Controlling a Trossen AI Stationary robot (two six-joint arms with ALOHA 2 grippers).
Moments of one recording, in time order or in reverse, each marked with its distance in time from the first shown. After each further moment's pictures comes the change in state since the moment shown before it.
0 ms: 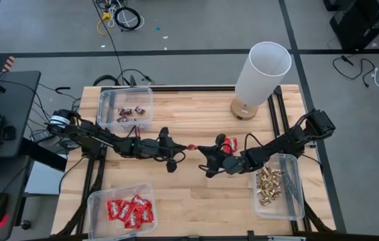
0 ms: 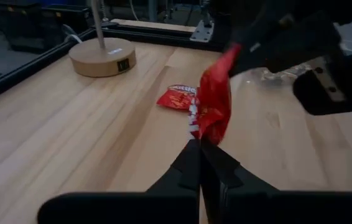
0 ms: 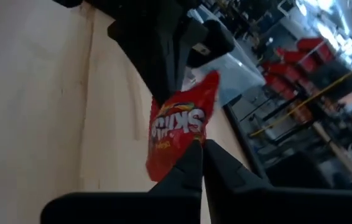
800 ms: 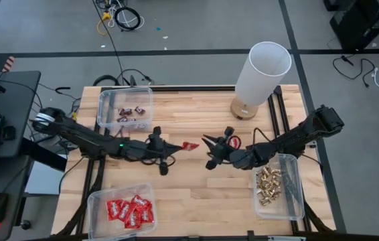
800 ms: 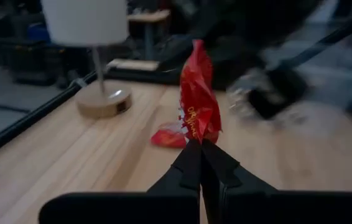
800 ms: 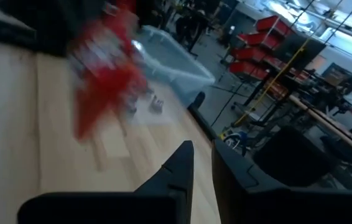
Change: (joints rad) left arm -0.108 -0.210 0.010 -0.107 -0.105 0.049; right arm -0.015 -0.121 -0.002 -0.010 0.122 0.148
